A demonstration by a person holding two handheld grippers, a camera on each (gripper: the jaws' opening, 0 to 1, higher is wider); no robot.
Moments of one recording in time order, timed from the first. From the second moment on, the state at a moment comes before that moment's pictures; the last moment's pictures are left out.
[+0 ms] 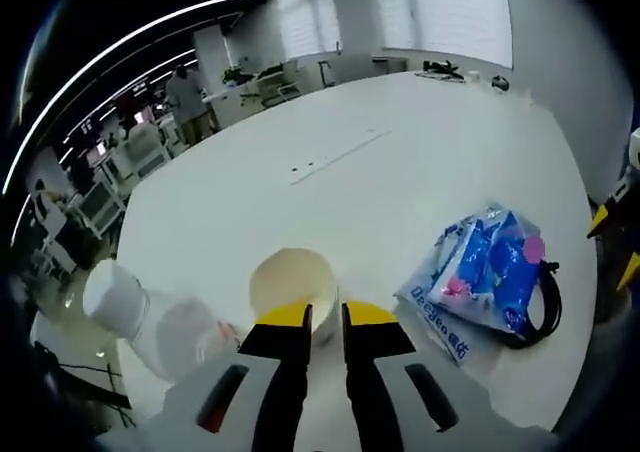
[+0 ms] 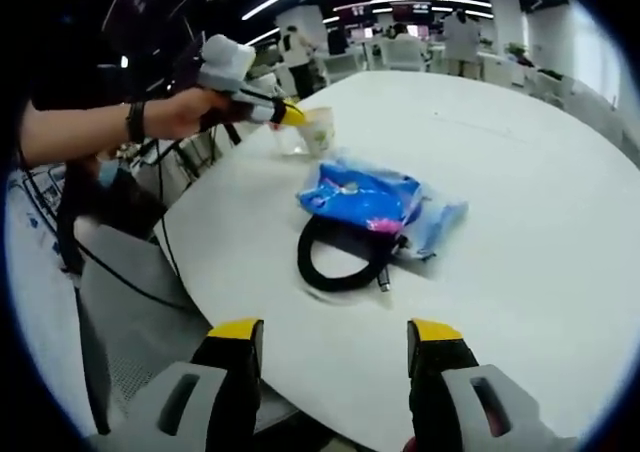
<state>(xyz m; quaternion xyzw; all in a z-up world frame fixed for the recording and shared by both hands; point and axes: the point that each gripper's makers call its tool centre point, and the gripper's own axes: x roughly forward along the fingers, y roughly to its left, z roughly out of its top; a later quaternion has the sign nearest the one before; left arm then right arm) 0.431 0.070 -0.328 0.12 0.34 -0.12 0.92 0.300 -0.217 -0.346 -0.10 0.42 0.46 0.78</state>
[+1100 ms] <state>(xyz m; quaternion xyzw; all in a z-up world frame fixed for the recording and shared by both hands) 0.353 0.038 -0.317 0.00 0.32 -0.07 0.94 0.277 -0.216 -0.338 -0.09 0.40 0.47 0.78</state>
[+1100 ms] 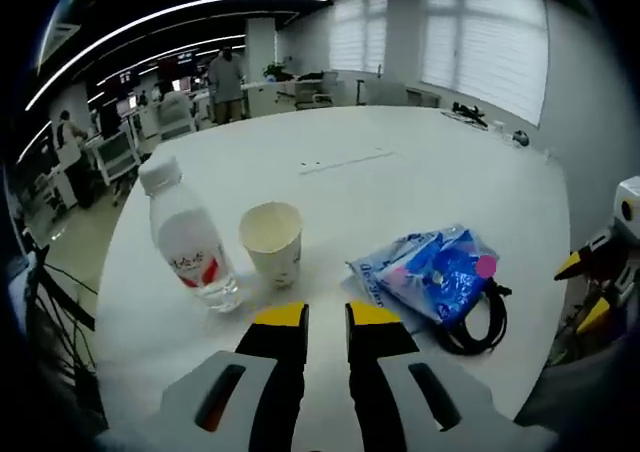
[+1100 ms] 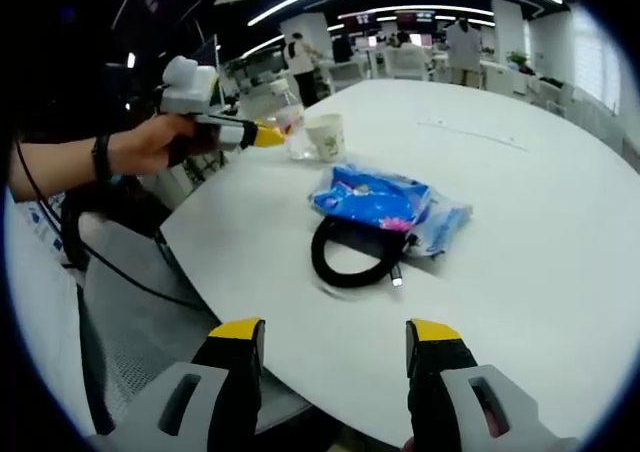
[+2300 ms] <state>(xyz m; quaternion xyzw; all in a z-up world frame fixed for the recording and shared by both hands) 0.353 -0.036 -0.335 -0.11 0.34 -0.10 0.93 0.266 -0.225 -0.335 -0.07 0.39 0.45 0.80</state>
